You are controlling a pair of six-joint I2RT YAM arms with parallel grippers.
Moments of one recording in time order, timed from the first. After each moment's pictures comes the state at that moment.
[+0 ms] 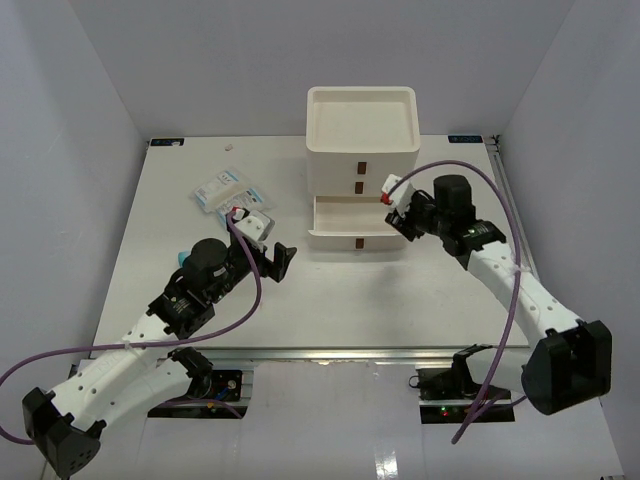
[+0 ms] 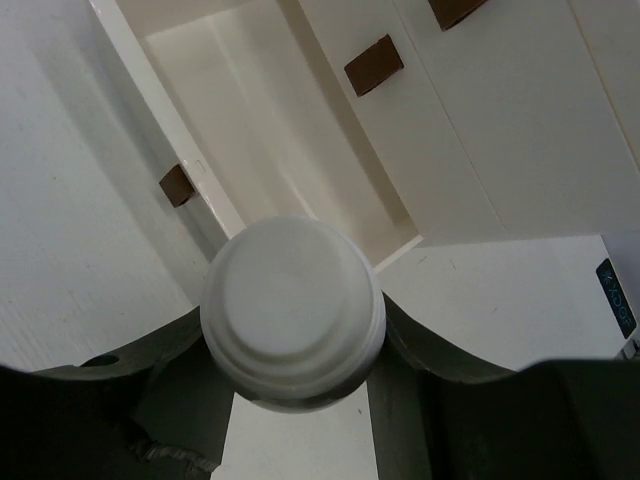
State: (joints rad) left arm -0.71 0.75 0.66 -0.05 -0.06 0.05; right arm 0.31 1.17 0.92 -0.29 -0.41 -0.71
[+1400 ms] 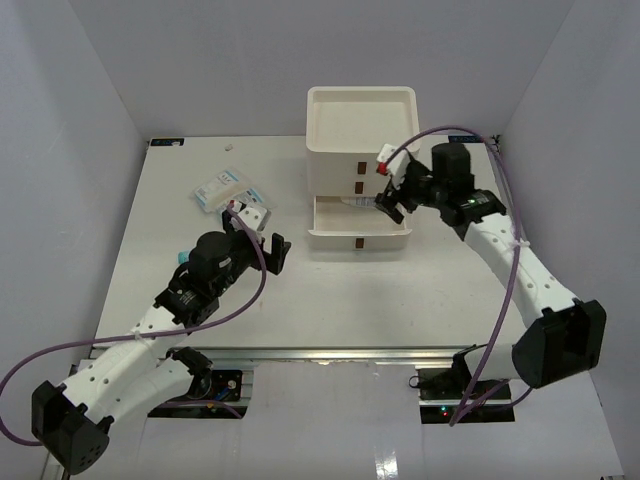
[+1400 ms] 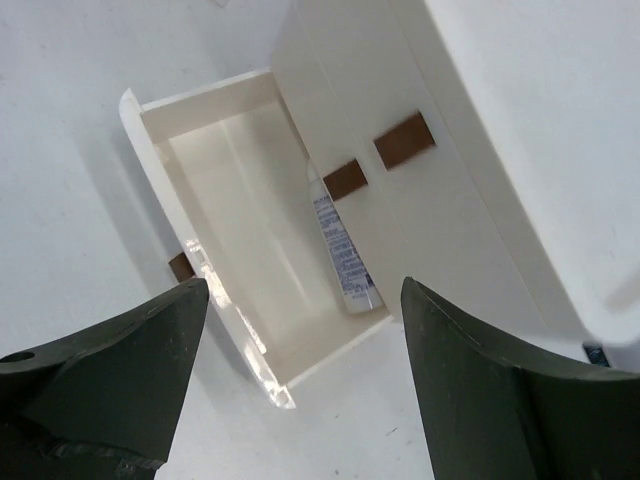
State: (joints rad) left arm -0.63 0.82 0.65 -0.04 -0.09 0.00; right arm 0.37 1.35 1.23 -0.40 -0.47 -0.68
